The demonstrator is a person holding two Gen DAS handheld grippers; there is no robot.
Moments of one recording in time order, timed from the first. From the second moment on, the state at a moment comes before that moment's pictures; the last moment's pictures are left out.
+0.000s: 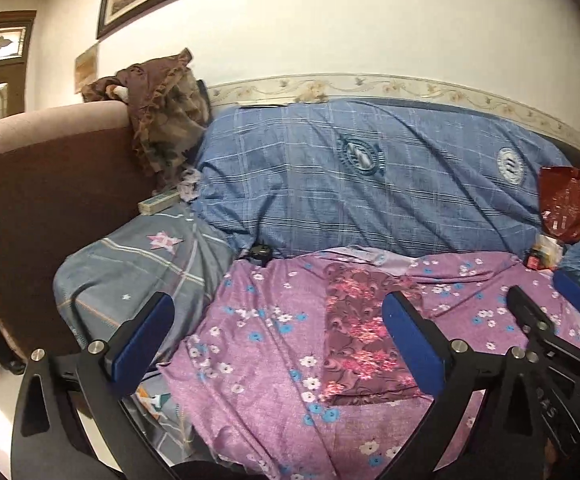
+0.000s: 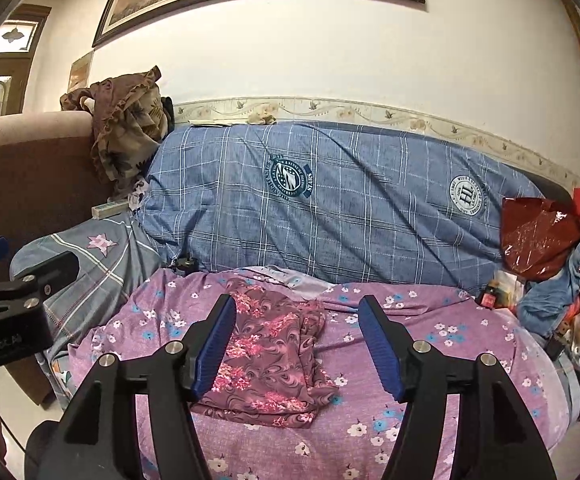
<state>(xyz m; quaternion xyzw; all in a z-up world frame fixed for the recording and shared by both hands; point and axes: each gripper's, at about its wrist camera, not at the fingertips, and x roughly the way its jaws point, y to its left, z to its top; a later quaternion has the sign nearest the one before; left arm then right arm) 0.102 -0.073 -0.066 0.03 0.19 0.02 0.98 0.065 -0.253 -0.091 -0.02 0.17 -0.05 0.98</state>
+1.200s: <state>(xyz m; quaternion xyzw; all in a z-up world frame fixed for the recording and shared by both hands) 0.117 -0.063 -0.081 0.01 0.19 0.06 0.98 0.062 -0.256 -0.086 -0.01 0.17 -0.09 0.98</state>
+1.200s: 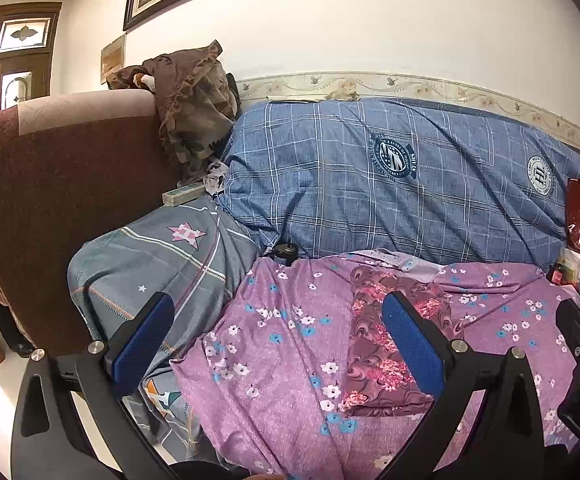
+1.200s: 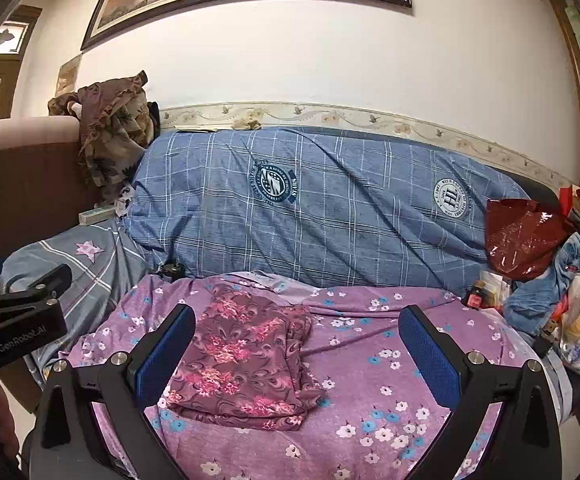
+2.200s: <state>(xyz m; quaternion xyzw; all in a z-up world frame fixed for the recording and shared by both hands) 0.092 -0.076 -0.068 0.01 0.18 0.03 0.98 0.030 -0.263 -0.070 0.00 0.16 -0.11 0.98</state>
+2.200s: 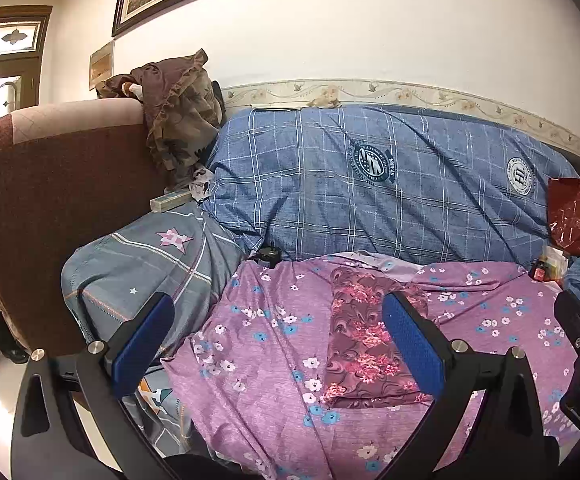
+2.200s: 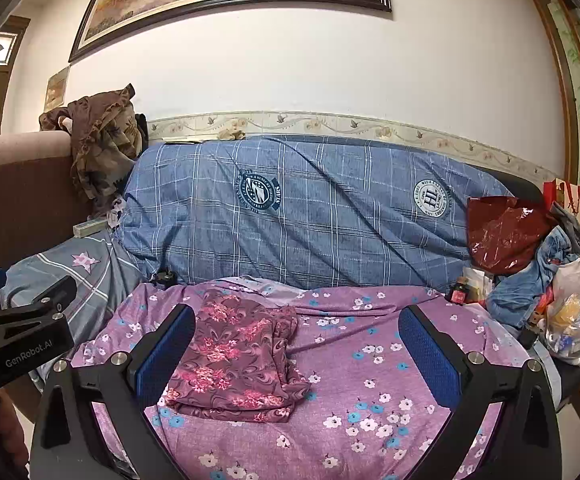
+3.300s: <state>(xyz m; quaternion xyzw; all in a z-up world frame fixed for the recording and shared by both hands) 0.121 -0.079 -0.085 0.01 0.20 0.02 0.98 0.059 -0.253 -0.088 -0.01 0.19 -0.10 0.98</state>
